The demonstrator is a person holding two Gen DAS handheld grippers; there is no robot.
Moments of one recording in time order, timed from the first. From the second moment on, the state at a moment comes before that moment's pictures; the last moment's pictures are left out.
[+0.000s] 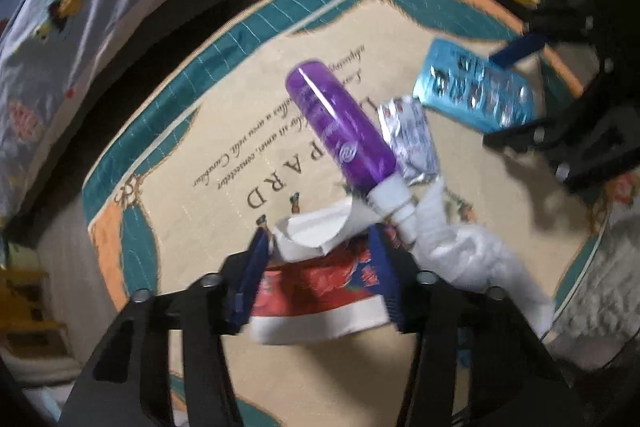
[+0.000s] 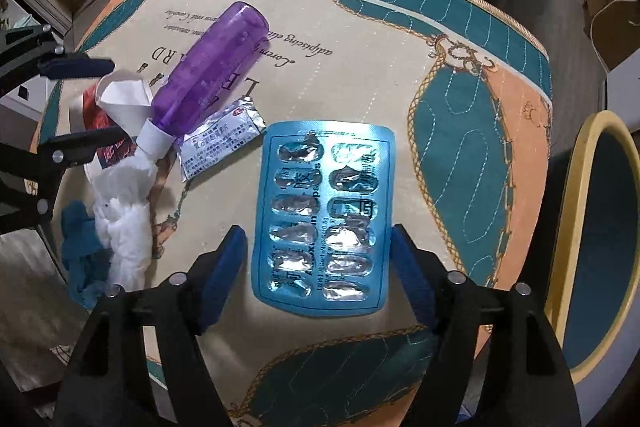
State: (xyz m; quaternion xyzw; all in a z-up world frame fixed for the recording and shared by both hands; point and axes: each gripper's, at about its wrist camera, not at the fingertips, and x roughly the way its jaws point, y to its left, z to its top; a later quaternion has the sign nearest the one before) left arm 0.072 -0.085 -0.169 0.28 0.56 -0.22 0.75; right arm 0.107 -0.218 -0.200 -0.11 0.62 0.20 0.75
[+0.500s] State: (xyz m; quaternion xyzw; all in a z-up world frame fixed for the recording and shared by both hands) left arm 0.078 -0.064 -0.137 0.23 0.56 -0.22 0.76; right arm 0.102 -0.230 -0.200 -0.11 0.61 0.19 0.76
